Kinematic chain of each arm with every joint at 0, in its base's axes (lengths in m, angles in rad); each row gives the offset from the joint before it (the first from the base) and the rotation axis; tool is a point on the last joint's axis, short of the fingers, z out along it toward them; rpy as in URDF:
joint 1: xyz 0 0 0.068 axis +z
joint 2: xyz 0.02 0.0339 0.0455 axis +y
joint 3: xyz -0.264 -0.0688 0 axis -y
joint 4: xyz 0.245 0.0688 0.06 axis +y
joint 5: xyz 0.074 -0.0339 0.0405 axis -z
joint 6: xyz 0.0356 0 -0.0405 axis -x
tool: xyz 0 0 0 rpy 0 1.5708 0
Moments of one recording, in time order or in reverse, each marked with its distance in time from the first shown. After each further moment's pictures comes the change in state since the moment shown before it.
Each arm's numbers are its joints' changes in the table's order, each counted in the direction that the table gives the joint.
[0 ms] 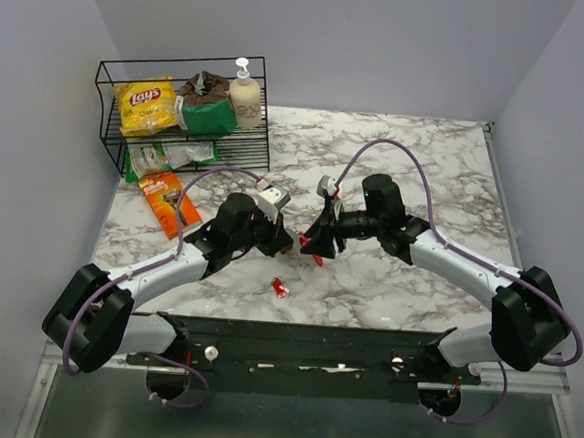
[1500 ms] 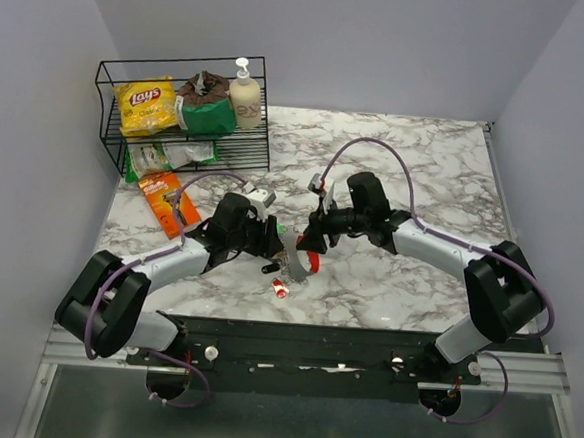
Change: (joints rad) left arm 0.098 0.081 -0.029 0.062 -0.064 0.079; right arm -0.001 0.170 0.056 0.006 0.122 -0.051
